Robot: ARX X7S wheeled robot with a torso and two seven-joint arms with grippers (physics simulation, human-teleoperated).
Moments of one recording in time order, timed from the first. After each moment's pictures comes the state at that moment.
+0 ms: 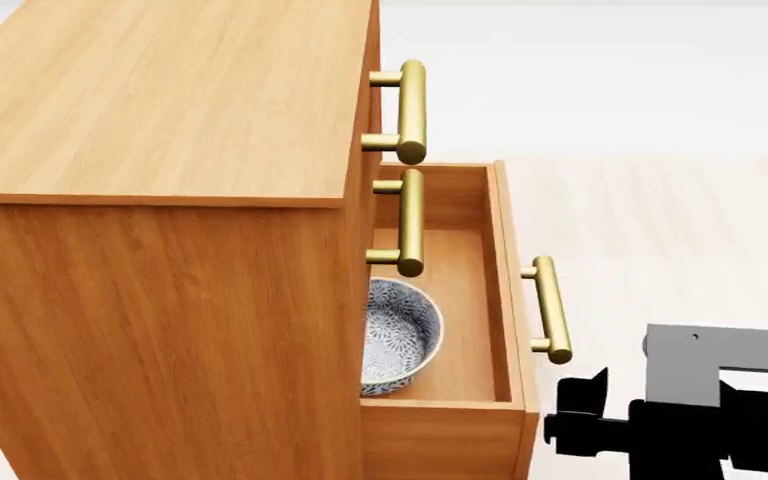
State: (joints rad) left arm 0.30 -0.52 0.51 0.30 -0.22 0.34 -0.51; right arm 0.56 0.26 0.00 0.25 0.12 0.69 0.09
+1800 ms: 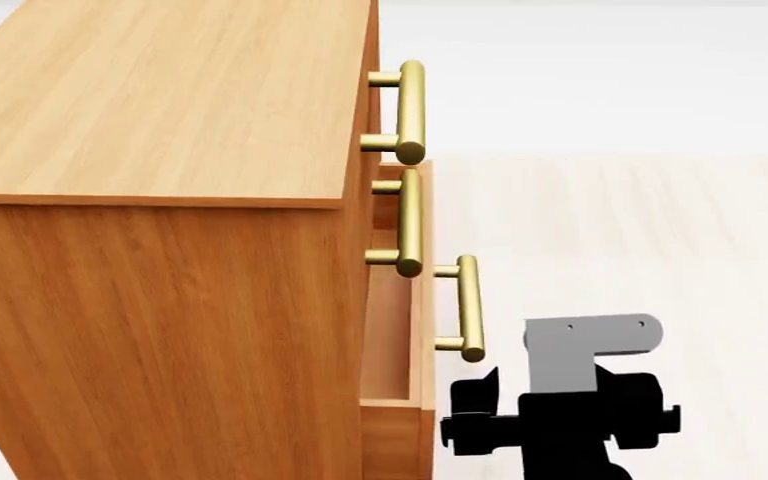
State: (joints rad) left arm 0.30 -0.53 0.52 0.31 -0.23 0.36 -0.51; right arm 0.62 0.15 -0.16 0.35 0.14 0.65 0.10
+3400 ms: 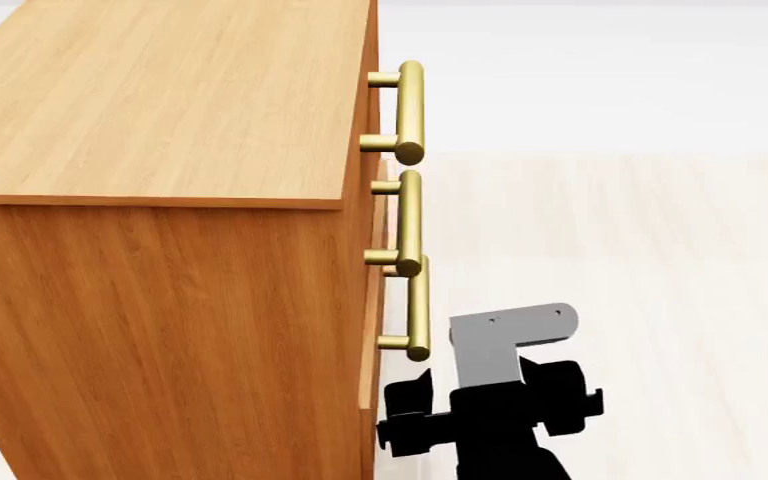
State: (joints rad) left arm 0.30 -0.54 0.52 0.31 -0.24 0.37 -0.52; right arm 0.69 0.09 -0.28 0.52 0.17 0.56 0.11
